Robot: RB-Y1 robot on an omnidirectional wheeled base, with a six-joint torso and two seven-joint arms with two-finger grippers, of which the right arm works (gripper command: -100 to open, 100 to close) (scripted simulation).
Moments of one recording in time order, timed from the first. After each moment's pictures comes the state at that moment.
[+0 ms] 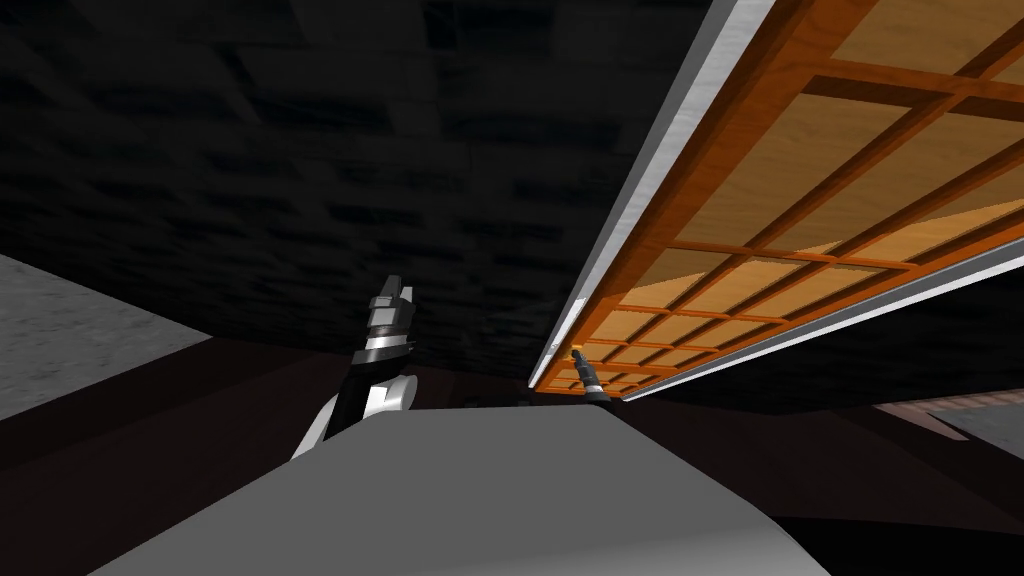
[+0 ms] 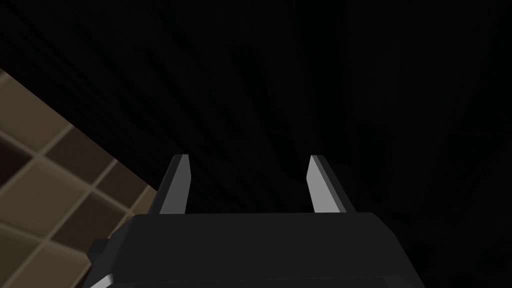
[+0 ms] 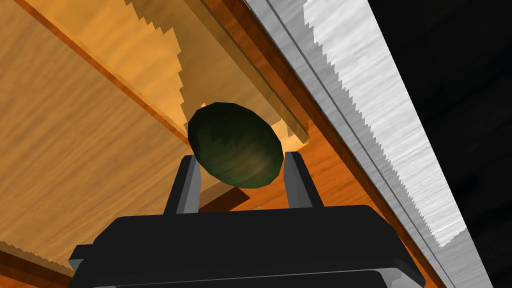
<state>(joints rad) 0.11 -0.30 -0.19 -0.63 0.12 -1.07 0.53</state>
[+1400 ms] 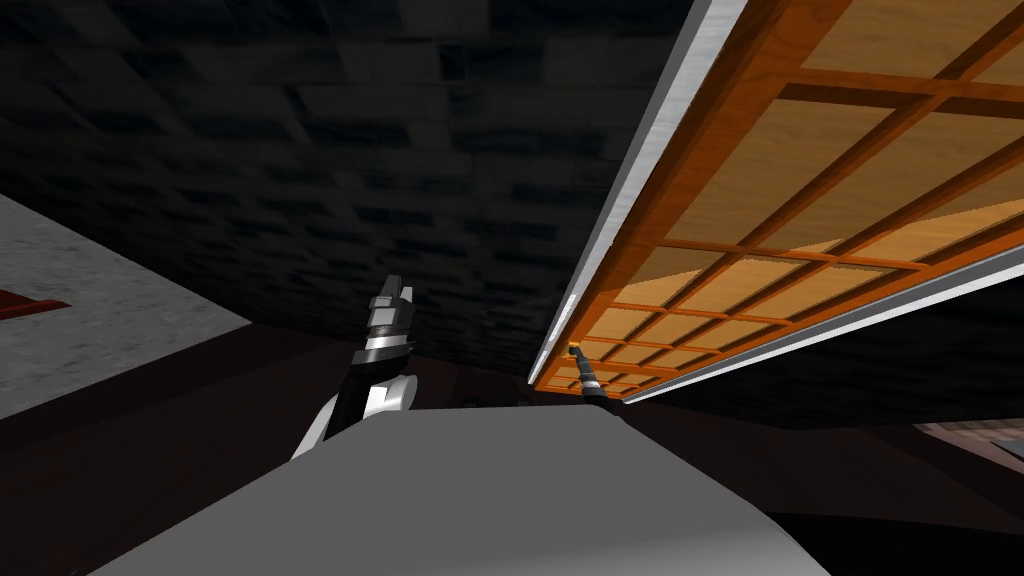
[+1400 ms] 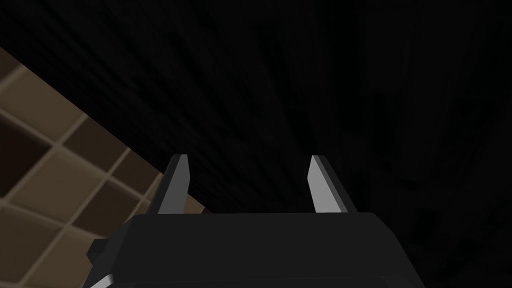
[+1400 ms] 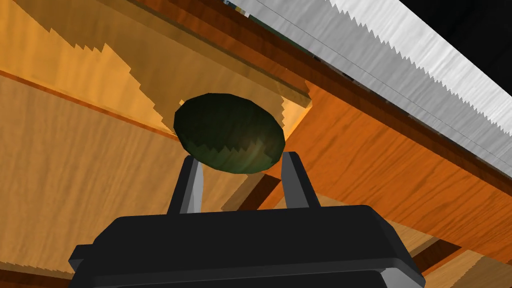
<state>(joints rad) 0.08 -0.30 -0.15 -0.63 0.03 -1.04 0.20</state>
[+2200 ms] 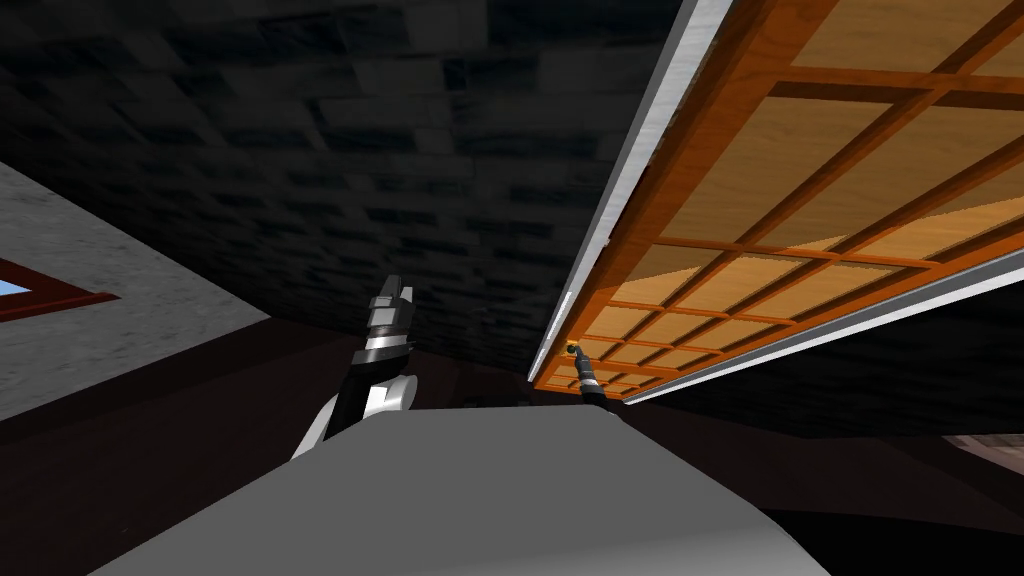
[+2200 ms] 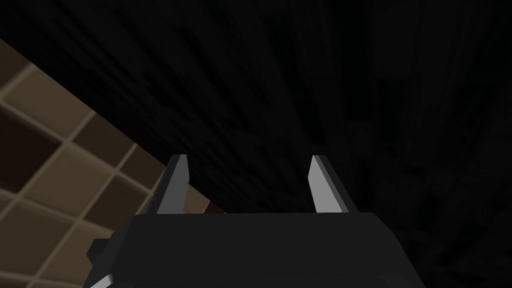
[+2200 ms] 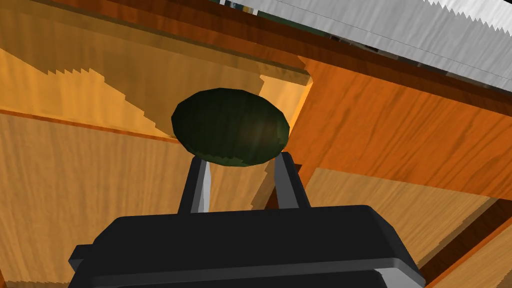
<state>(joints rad) 0.05 -0.30 -0.12 -0.60 -0.03 -1.03 0.01</state>
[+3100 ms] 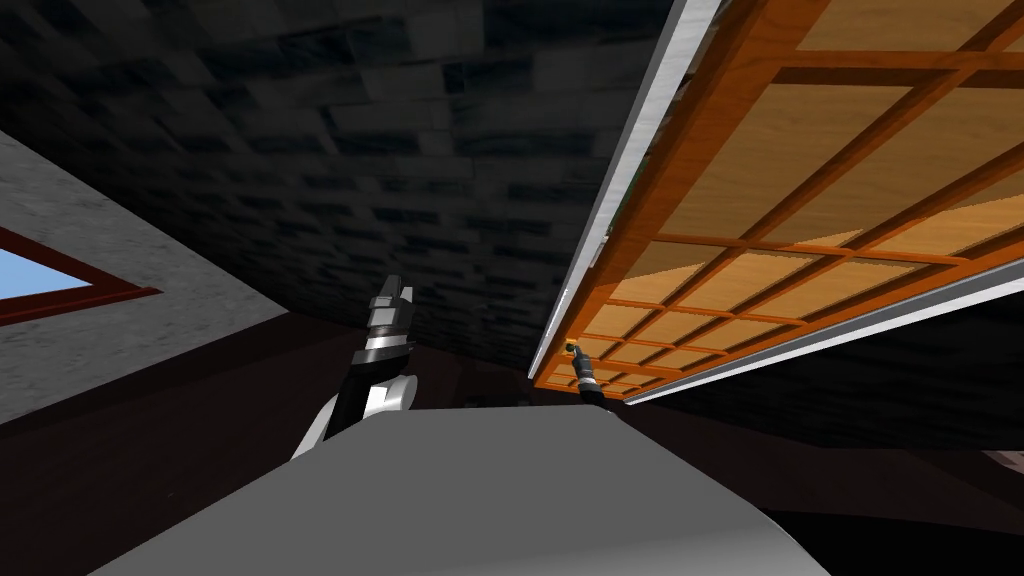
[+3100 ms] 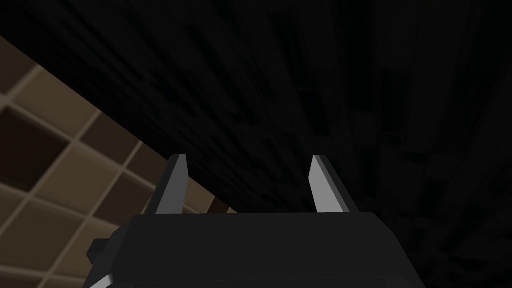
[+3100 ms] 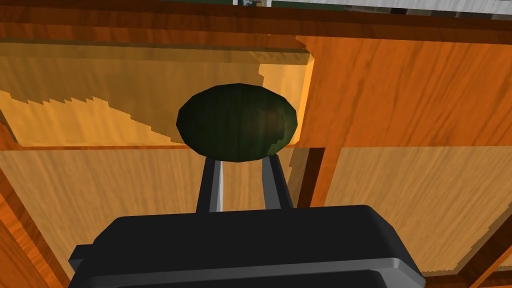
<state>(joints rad) 0.06 -0.29 -0.09 -0.64 -0.08 -0.99 -0.18</state>
